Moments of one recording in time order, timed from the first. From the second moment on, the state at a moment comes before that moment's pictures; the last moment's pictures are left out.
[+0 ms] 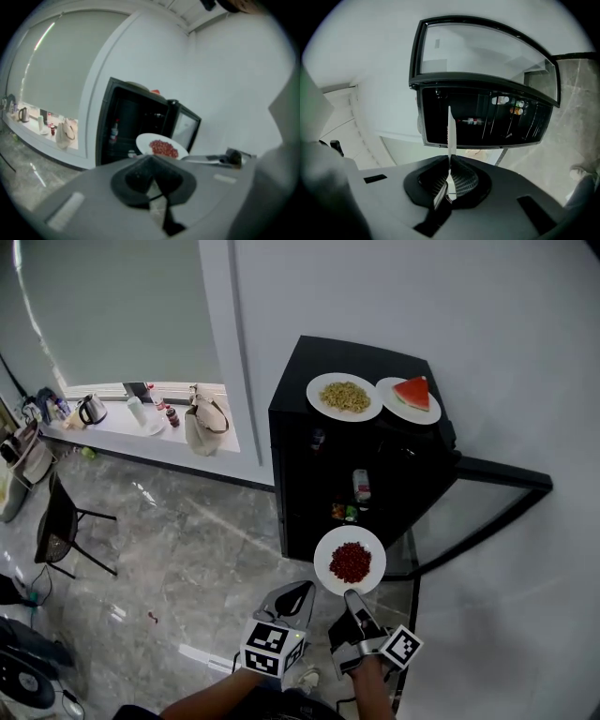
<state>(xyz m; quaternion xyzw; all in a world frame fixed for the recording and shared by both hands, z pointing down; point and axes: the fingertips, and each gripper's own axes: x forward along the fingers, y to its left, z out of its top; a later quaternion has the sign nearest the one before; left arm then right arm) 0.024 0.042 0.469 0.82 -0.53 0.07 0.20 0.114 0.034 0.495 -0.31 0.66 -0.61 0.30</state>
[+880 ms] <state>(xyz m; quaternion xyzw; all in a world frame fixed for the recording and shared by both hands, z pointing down) 0.075 0.117 0.426 0.82 -0.55 0.05 0.16 0.159 0.109 0.446 -0.27 0.70 -0.59 0.30</state>
